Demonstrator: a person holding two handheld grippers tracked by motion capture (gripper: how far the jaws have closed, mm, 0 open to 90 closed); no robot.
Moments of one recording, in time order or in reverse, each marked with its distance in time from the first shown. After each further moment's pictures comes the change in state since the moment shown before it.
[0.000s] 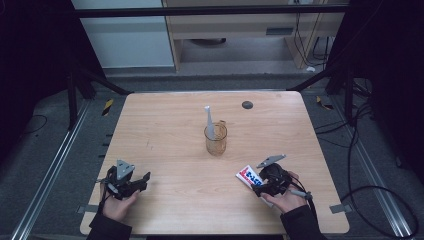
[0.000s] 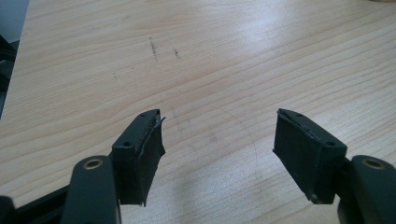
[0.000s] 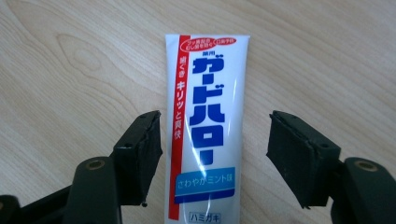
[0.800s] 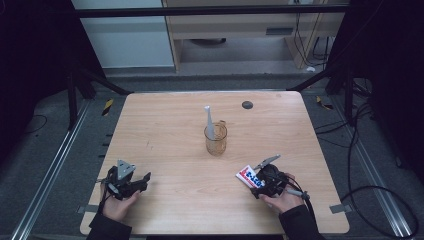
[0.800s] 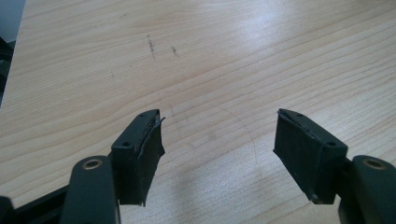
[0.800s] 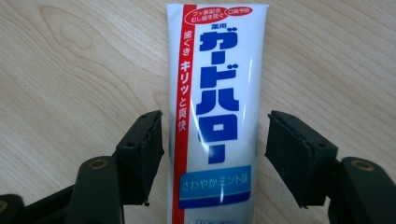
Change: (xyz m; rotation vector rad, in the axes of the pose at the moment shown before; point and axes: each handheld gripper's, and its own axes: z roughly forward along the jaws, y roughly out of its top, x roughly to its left) left arm 0.000 0.000 0.001 0.009 -0.004 0.006; right arm 0.001 0.001 0.016 0.087 0.022 0.001
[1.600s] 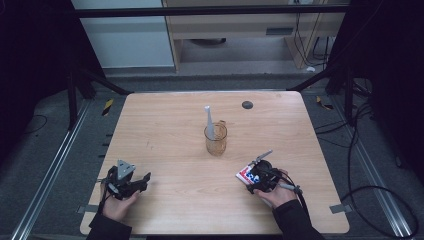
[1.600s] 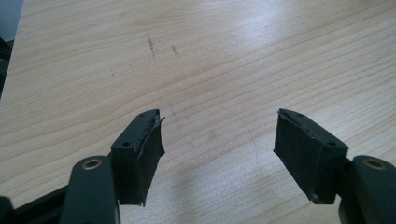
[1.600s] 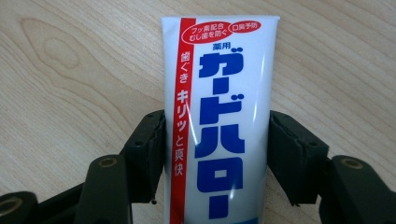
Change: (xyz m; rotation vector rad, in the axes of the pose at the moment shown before) left arm 0.001 0.000 0.001 0.002 -0.002 -0.002; right arm -0.001 0.017 0.017 0.049 0.013 0.012
